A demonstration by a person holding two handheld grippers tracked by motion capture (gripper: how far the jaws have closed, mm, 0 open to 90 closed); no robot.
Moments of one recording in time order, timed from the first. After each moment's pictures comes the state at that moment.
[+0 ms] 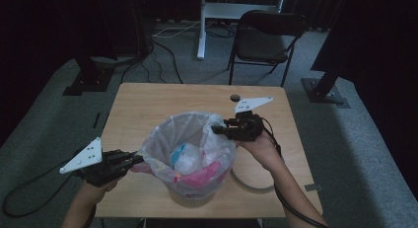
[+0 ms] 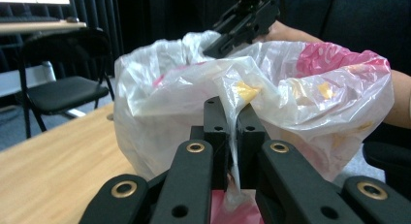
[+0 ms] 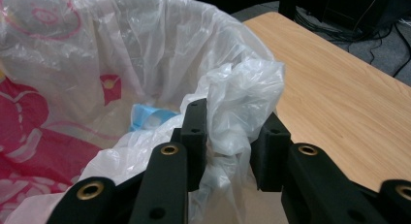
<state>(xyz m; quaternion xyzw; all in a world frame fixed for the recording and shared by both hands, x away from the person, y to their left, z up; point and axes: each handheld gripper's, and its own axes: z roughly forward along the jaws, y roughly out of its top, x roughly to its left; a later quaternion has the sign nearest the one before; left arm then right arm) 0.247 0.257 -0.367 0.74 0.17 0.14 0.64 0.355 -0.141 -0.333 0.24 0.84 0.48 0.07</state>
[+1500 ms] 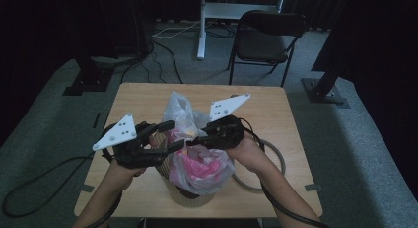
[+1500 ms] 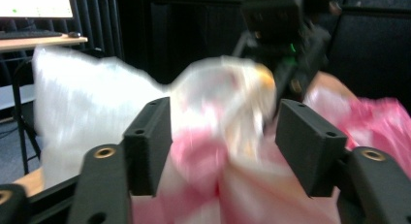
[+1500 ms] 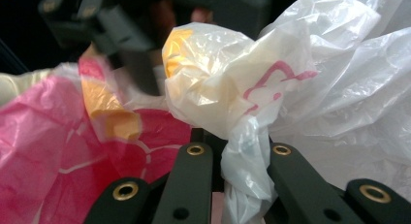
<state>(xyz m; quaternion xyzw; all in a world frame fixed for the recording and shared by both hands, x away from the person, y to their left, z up) 0.253 0.179 -0.306 0.74 0.19 0.15 0.63 0.319 -0.086 -0.288 0.08 0.85 0.52 -0.02</state>
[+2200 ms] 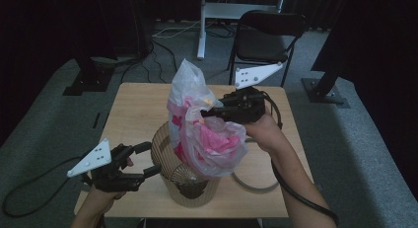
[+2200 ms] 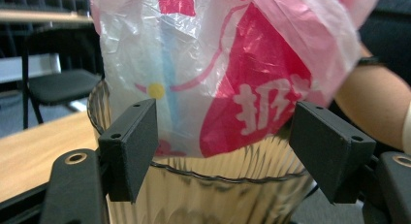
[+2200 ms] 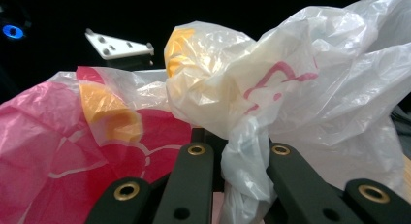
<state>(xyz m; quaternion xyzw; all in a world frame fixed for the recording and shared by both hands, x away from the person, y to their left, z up) 0.221 0.229 -0.352 0.72 0.22 0.13 0.65 0.334 -0.121 -0.221 0.07 0.81 0.58 0.00</state>
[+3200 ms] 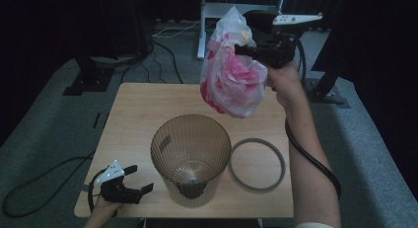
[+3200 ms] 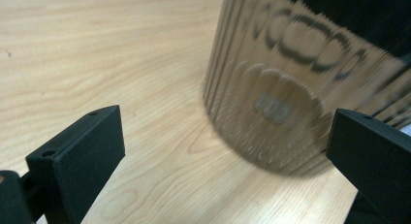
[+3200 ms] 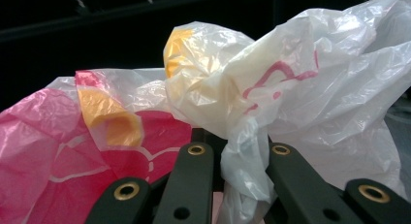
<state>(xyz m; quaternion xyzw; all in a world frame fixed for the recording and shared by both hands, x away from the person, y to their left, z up) 0.246 0.261 -0.501 0.77 0.38 0.12 0.50 0.437 -0.189 -0.181 0.23 0.76 0.60 0.09</state>
